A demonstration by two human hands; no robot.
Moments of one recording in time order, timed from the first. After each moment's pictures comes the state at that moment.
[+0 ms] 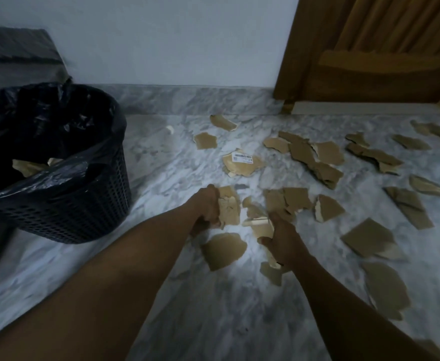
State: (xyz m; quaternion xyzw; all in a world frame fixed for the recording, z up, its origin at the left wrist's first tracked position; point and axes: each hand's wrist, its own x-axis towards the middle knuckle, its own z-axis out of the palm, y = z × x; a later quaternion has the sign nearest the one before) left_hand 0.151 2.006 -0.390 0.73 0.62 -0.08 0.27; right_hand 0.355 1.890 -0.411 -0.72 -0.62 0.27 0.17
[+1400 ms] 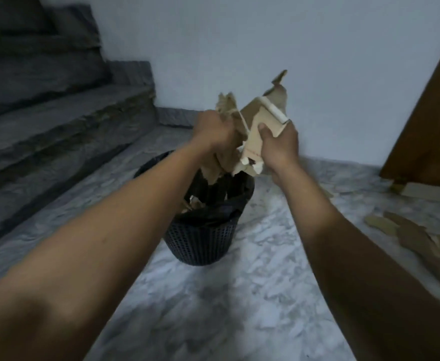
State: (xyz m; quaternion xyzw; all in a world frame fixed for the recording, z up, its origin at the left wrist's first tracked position) left_hand -0.060 1.983 -0.092 0.54 0.74 0.36 0.14; right_hand 0.079 2.014 -0.134 -0.47 -0.57 0.37 0.57
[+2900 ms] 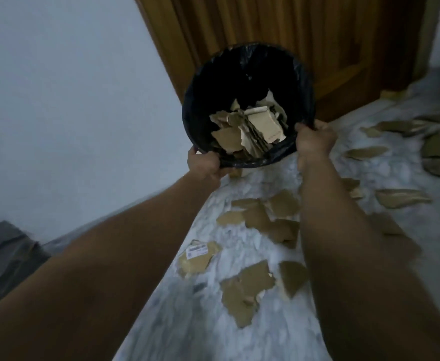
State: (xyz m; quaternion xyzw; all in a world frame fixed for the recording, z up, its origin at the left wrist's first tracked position) left_hand 0.442 2.131 -0.167 0.43 0.51 0.52 0.54; right_hand 0.637 2.084 -0.193 -0.52 -0.15 0.31 0.78
